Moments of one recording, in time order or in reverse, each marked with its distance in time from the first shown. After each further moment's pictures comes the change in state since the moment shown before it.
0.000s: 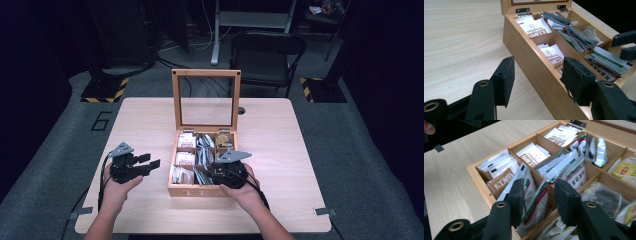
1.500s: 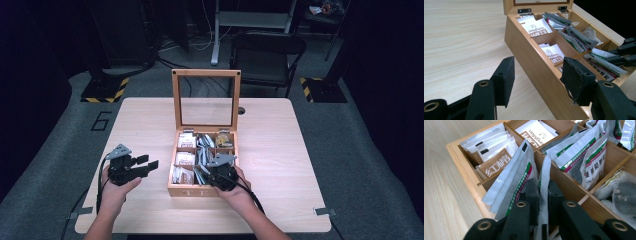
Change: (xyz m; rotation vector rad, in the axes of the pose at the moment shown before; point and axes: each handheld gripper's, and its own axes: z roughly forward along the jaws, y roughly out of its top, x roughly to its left) left arm 0.000 -0.004 -0.005 -0.014 0.010 -0.013; right arm 0.008 -0.009 0.031 0.119 -0.039 -0.032
